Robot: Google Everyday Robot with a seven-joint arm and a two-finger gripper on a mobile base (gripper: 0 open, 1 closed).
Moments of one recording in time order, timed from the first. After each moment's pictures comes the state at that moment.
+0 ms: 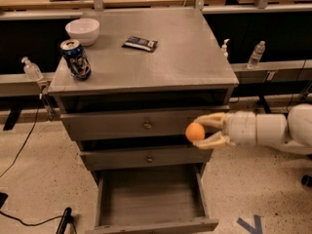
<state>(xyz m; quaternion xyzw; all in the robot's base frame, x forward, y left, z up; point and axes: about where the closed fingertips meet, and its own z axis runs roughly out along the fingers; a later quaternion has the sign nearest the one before) 0.535 -0.145 0.730 -0.59 0.56 0.23 0.53</state>
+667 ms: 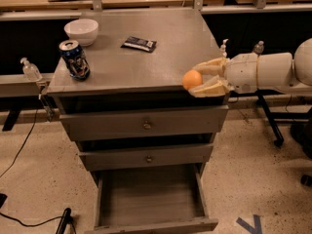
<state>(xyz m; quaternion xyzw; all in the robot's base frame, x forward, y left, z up) 0.610 -0.135 0.874 -0.56 0.60 0.19 0.53</state>
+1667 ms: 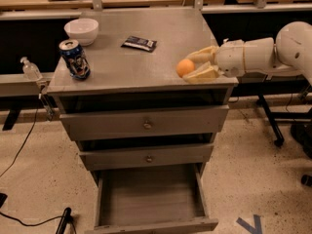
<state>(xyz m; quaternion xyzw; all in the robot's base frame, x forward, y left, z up) 0.670 -0.126 0.870 -0.57 0.60 0.21 0.52</state>
